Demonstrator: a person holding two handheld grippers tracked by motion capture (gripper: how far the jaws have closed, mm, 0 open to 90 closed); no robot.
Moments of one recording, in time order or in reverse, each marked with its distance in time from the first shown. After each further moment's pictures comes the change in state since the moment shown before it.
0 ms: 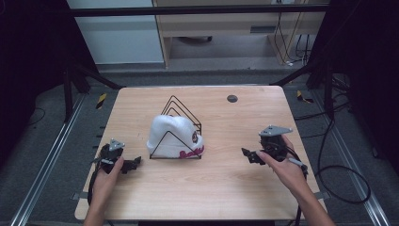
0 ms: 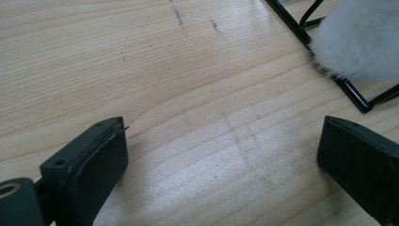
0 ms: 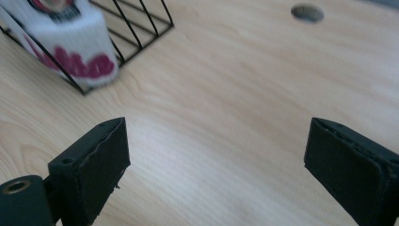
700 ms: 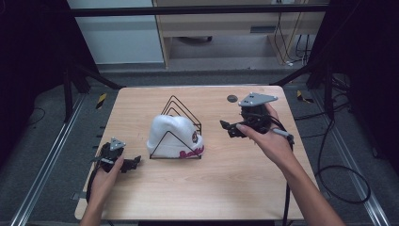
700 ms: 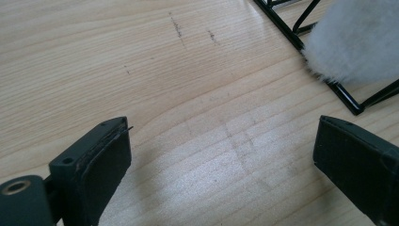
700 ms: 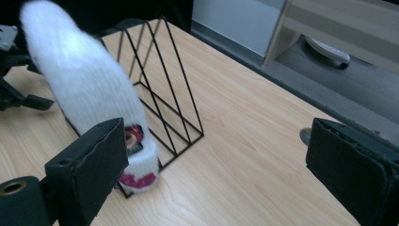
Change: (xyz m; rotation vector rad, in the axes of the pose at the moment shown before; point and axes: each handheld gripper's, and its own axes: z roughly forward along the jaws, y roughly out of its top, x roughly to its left) left arm -0.003 0.006 -0.004 0.010 0.019 0.051; right arm 0.041 0.120 -0.027 -0.167 0.047 -0.153
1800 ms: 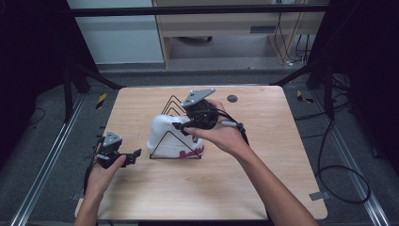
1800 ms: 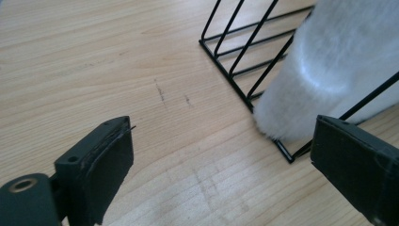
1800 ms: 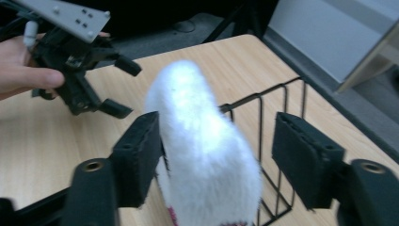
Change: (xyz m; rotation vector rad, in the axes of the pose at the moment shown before) left arm -0.005 0.026 -0.030 -0.119 -0.060 0.008; right arm 0.086 0.067 0.074 0.027 0.254 -0.180
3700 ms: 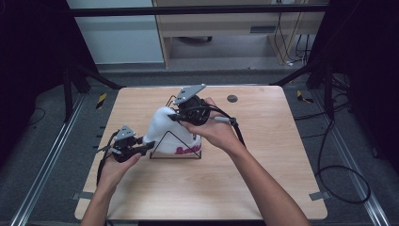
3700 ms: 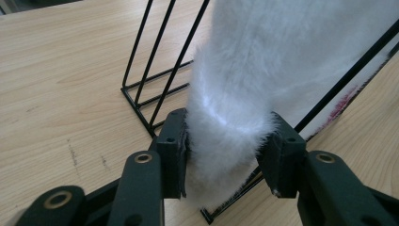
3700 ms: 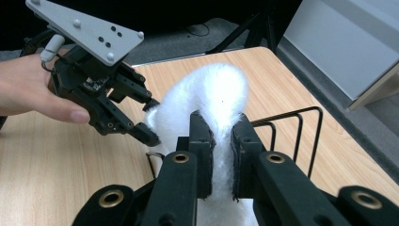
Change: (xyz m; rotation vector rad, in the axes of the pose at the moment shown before) left arm -0.029 0.031 0.012 -0.095 -0.201 0.005; right arm 0.001 0.017 0.016 -0.003 0.071 -0.077
